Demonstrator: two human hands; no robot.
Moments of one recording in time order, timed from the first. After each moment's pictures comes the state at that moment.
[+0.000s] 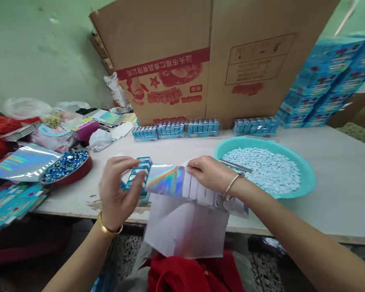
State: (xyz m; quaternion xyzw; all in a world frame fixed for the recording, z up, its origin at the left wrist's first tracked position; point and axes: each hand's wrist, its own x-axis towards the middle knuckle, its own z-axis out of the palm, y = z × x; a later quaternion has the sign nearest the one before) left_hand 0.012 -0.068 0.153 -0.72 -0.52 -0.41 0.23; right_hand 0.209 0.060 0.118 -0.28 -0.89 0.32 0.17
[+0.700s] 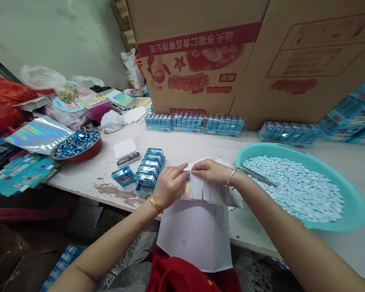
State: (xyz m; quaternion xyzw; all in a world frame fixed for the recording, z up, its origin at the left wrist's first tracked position) left_hand -0.008 -0.014 0.031 -0.77 -0.55 -0.24 0.22; right_hand 0.148 0.114 0.055 -0.21 -0.83 0.53 0.00
